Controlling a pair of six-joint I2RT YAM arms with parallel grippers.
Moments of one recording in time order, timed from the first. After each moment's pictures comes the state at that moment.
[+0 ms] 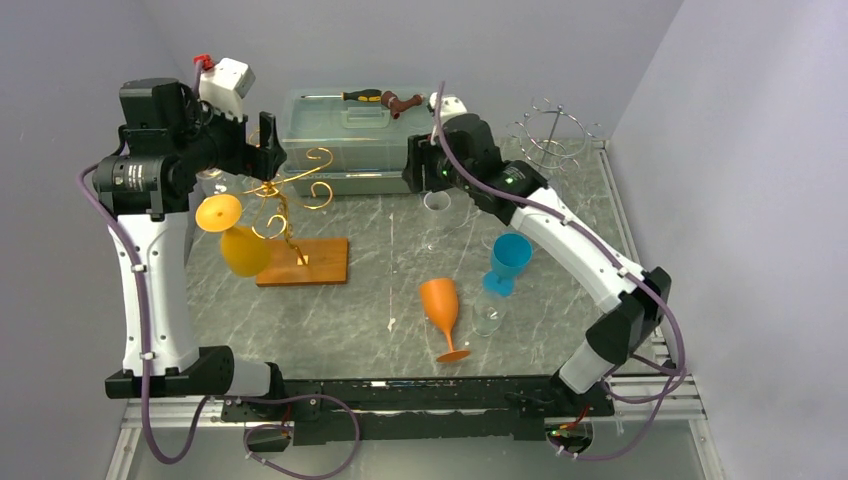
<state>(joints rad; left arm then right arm) 0.04 1.37 2.03 -1.13 0.35 0.22 0.71 1.59 1.70 -0.52 0.07 0.33</state>
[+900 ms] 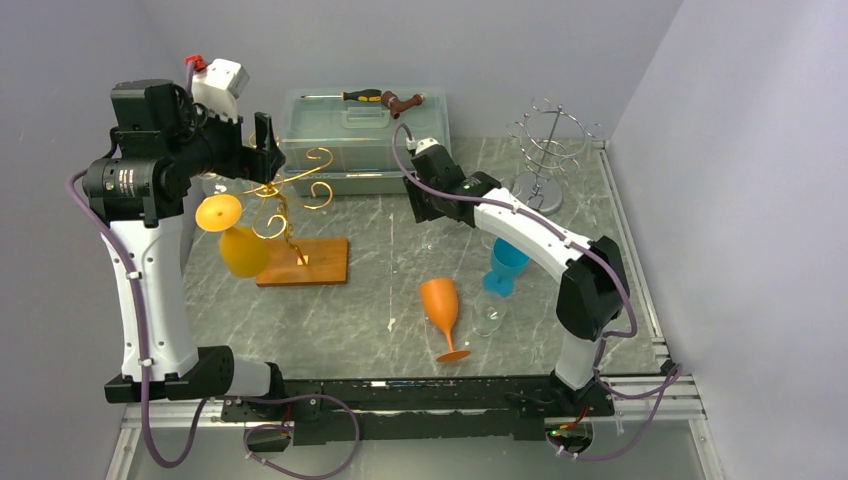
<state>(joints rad) 0.04 1.37 2.11 -1.21 0.34 0.17 0.71 1.80 1.60 -0.59 0.19 0.24</state>
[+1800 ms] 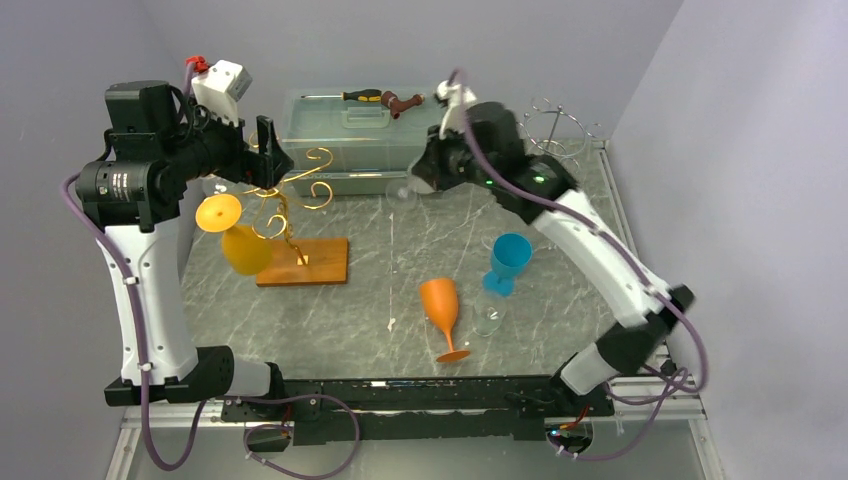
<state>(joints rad) 0.04 1.37 2.15 -1.26 0.45 0.17 0.71 1.60 1.80 -0.68 -0.03 0.26</state>
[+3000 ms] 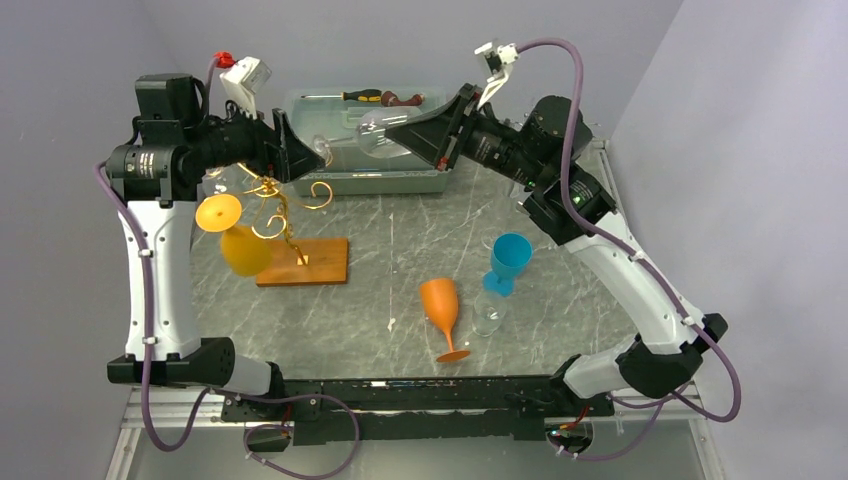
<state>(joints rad) 0.01 1.42 2.05 -1.15 0.81 0.05 0.73 1.39 1.78 -0.14 -0.41 0.55</state>
